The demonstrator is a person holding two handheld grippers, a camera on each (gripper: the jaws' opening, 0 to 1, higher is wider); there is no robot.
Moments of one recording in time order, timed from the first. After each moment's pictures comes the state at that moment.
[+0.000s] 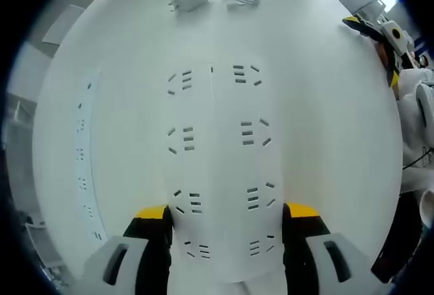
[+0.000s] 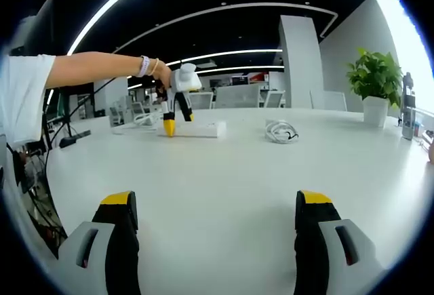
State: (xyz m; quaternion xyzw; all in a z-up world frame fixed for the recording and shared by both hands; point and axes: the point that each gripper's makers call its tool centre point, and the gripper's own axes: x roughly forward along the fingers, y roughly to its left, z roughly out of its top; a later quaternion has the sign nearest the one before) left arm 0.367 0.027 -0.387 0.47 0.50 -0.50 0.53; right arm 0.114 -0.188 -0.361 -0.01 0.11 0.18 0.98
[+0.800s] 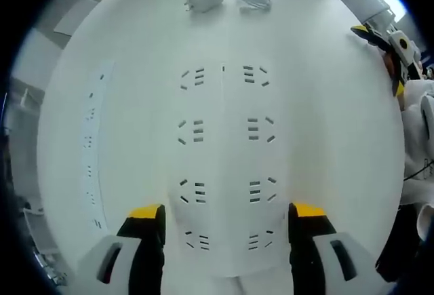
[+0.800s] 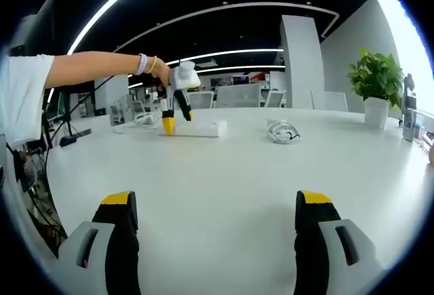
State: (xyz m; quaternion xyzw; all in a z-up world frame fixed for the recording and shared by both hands) left arm 0.369 0.032 -0.379 0.46 0.50 -0.48 0.56; right arm 0.115 -0.186 -0.361 -0.02 0.11 0.18 0.98
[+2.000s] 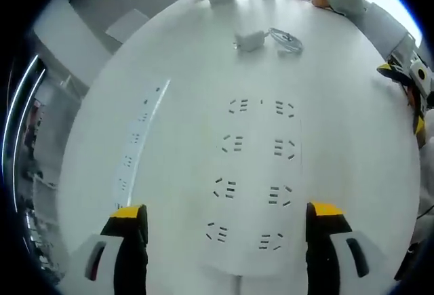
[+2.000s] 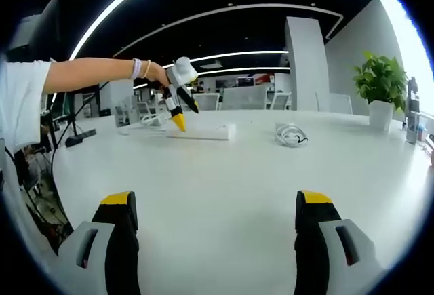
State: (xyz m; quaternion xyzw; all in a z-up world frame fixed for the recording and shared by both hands) left arm 0.388 0.033 -0.352 0.39 0.41 -0.43 0.71; right arm 0.106 -0.170 -0.354 -0.02 0.11 0.20 0.97
